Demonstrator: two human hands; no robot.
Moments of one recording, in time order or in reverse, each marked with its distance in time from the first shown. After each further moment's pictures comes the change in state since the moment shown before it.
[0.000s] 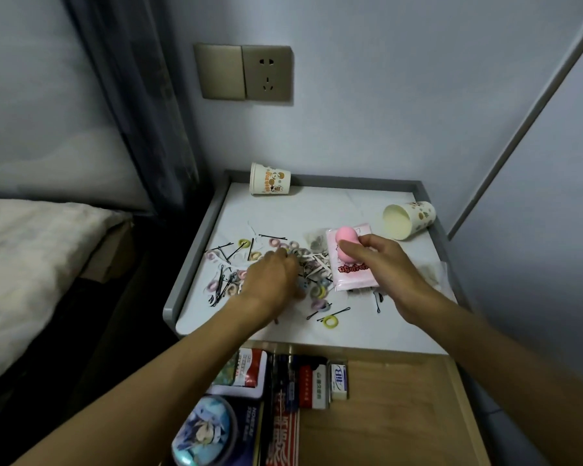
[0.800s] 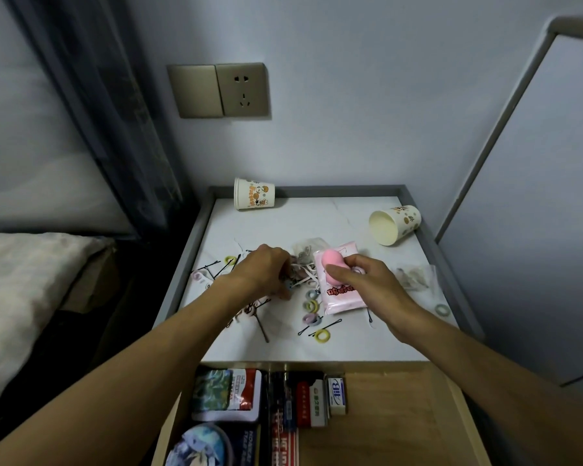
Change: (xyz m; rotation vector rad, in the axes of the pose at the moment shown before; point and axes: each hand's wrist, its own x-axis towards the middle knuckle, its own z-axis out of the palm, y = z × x) left_hand 0.053 -0.018 -0.014 -0.106 -0.205 0.050; right_hand 0.002 0.021 -0.001 -0.035 -0.003 -0.015
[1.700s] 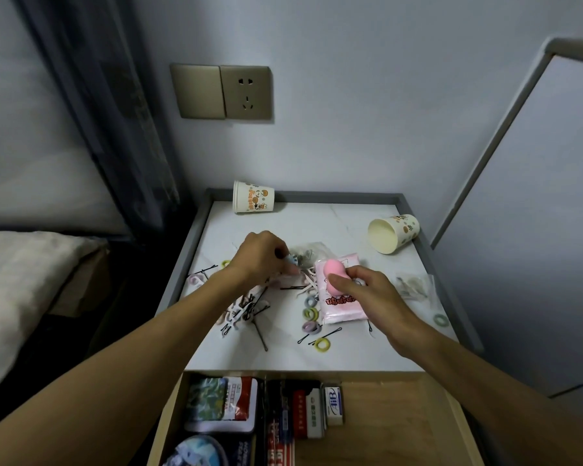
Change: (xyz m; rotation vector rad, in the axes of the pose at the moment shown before) left_hand 0.012 -0.008 -0.014 -0.291 0.220 0.004; right_hand -0.002 0.002 0.001 0.006 -0.002 0.014
